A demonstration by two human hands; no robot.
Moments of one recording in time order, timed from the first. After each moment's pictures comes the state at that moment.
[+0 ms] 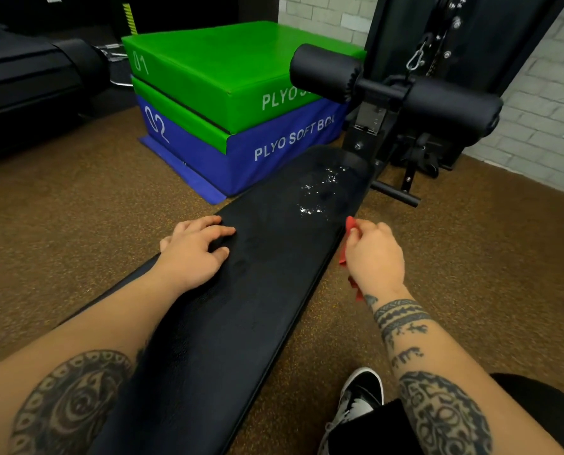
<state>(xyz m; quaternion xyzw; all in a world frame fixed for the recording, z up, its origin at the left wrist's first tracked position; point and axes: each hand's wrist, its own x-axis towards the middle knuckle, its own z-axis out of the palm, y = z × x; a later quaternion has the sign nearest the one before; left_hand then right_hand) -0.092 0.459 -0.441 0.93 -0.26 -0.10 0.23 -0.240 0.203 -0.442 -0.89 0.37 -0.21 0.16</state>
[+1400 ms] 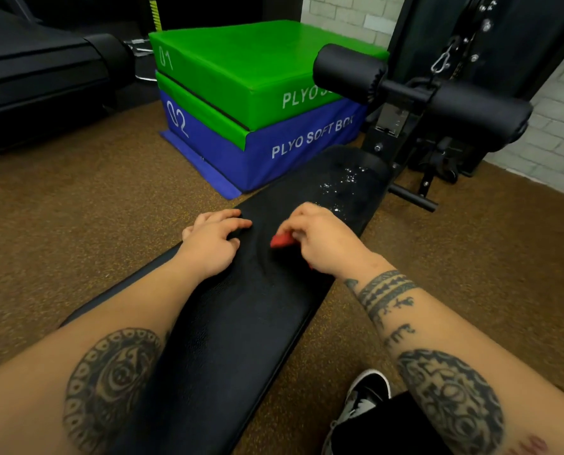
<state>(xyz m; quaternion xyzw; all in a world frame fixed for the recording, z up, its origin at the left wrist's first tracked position) -0.085 0.460 -0.451 0.92 -0.26 -0.09 0.27 -0.187 0.255 -0.415 -0.97 0.00 -0.05 0.22</state>
